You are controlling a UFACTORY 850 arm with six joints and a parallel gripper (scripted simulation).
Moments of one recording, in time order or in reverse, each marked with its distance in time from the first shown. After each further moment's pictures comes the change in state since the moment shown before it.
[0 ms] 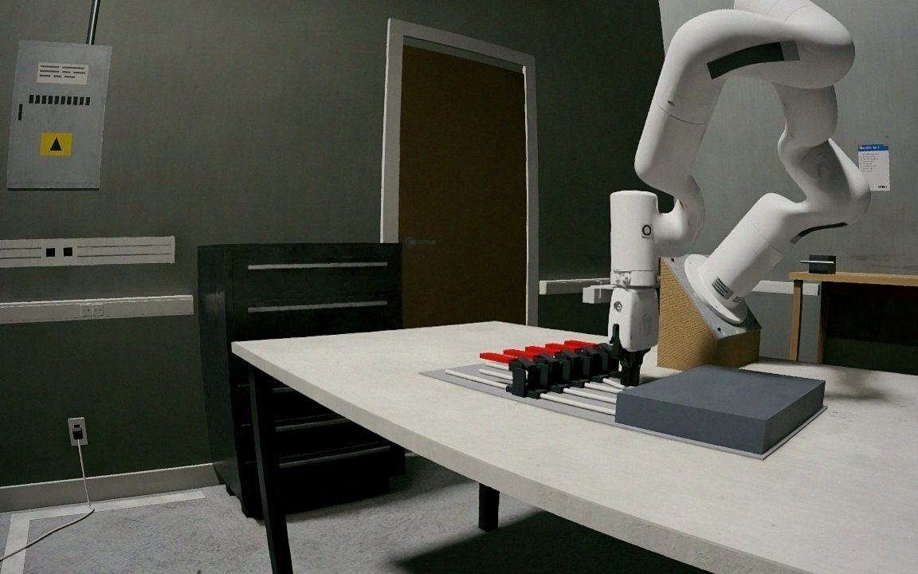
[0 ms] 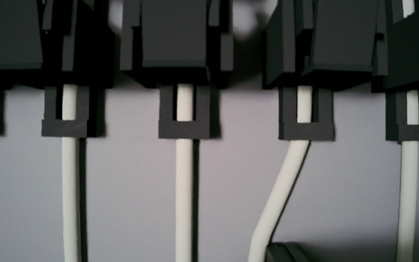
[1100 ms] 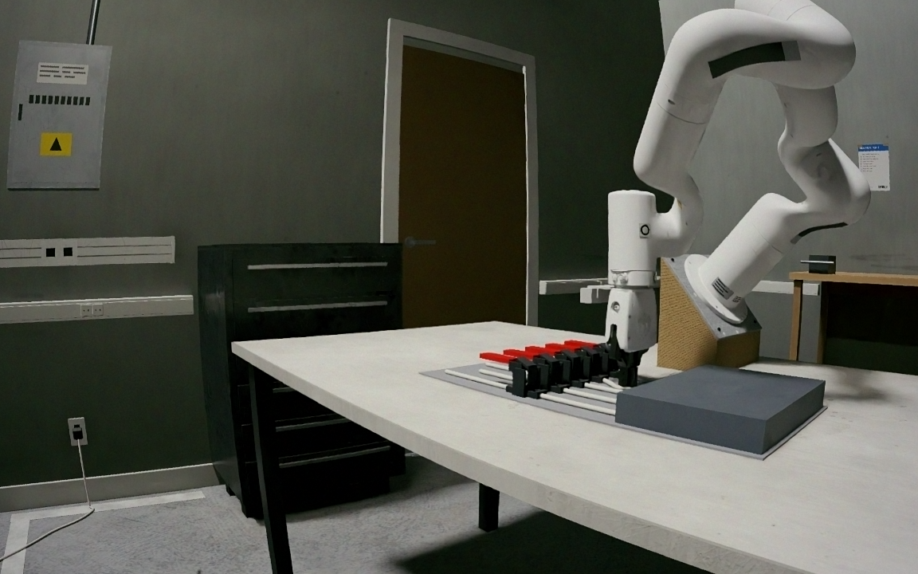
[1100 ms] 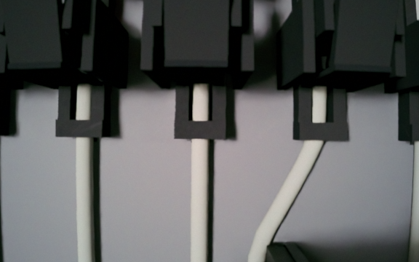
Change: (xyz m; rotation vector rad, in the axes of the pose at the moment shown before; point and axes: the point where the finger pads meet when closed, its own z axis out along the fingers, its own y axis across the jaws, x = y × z) arm 0.000 -0.007 0.000 0.001 0.000 0.000
